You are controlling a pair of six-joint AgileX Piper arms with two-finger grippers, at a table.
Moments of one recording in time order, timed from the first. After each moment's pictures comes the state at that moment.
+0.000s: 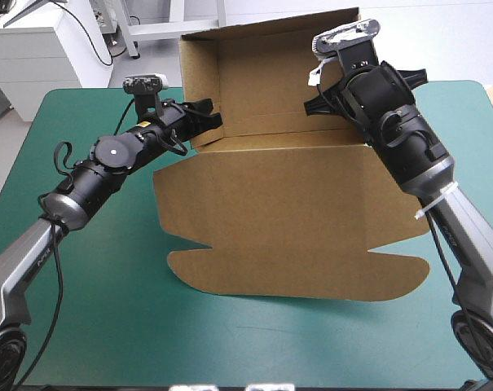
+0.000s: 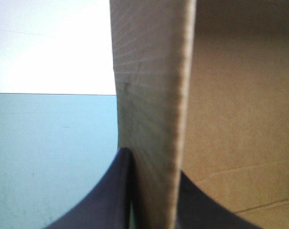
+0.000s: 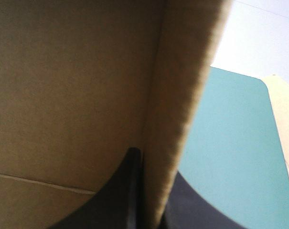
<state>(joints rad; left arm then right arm) -0.38 1.53 -1.33 -1.05 0.21 0.67 0.60 1.68 -2.04 -0.60 1.25 0.34</state>
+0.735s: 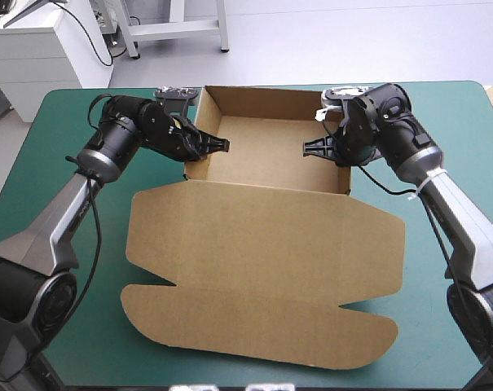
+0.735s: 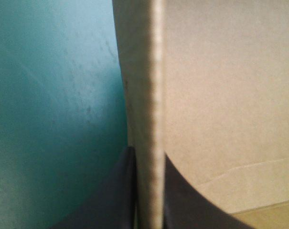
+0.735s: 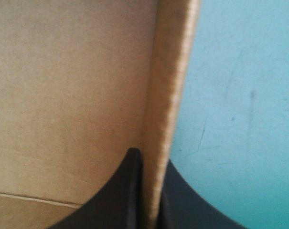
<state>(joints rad) -0.40 1.80 -1.76 -0.16 1.05 -0.12 0.40 1.73 -1.77 -0.12 1.25 0.37</state>
